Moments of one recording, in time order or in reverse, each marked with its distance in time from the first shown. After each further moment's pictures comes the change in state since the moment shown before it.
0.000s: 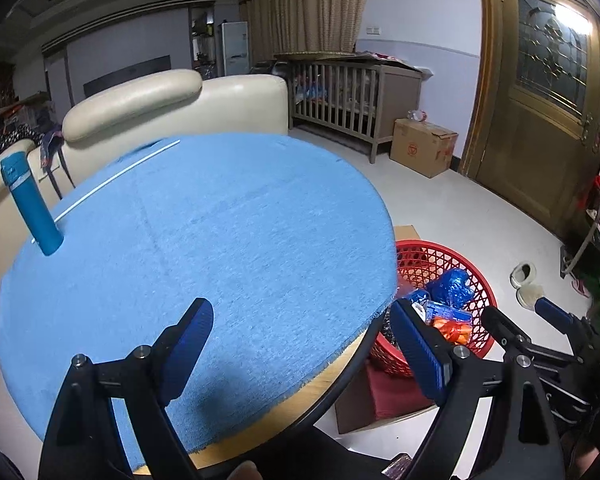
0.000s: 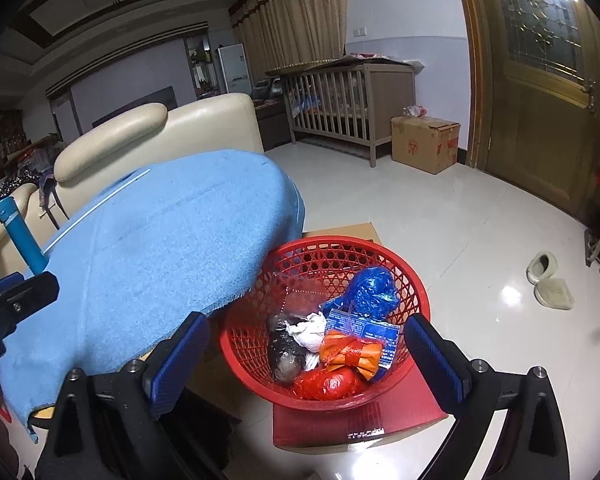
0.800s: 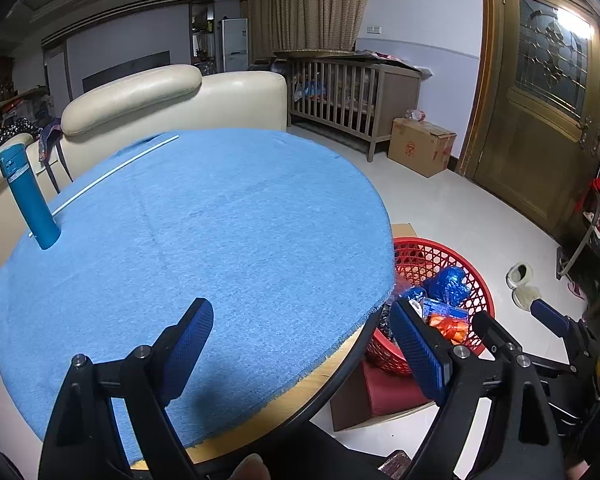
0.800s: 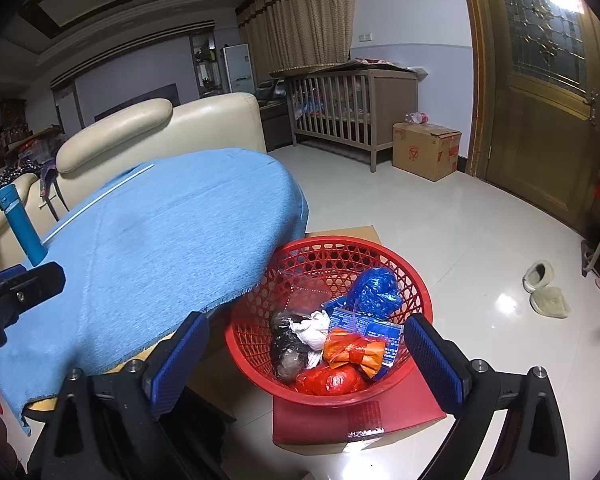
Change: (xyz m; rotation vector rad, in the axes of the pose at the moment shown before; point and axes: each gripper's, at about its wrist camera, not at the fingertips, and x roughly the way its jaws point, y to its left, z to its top) left arm 0.000 0.001 -0.005 0.001 0.005 -0.012; right arm -0.005 0.011 -0.006 -0.034 -0.010 -0.016
